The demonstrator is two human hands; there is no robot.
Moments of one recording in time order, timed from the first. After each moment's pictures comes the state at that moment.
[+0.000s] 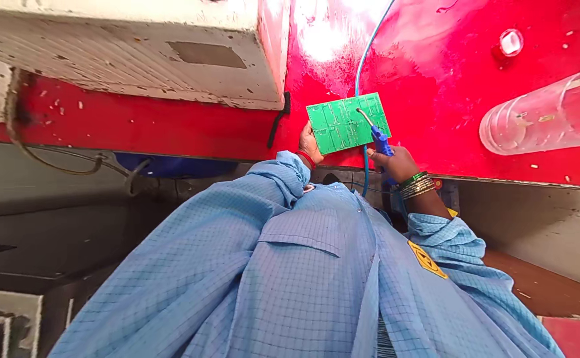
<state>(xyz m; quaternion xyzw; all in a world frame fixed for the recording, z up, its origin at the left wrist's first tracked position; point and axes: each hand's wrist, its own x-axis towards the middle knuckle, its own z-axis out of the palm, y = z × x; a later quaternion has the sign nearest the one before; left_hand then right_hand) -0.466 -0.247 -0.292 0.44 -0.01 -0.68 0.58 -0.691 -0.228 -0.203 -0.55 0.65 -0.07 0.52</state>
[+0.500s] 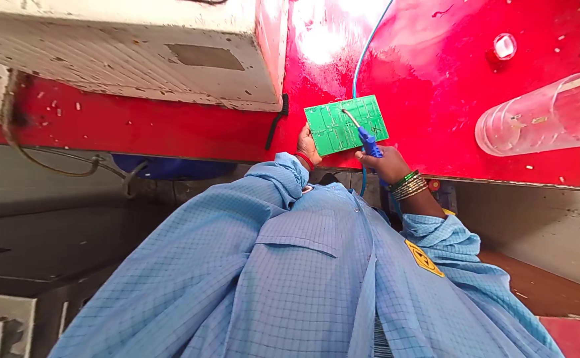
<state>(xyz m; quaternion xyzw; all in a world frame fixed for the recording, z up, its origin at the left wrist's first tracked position) -0.468 -0.246 -0.287 0.45 -0.01 -0.68 0.58 -0.675 -0.227 -0.191 -0.58 0.63 -0.06 0.52</state>
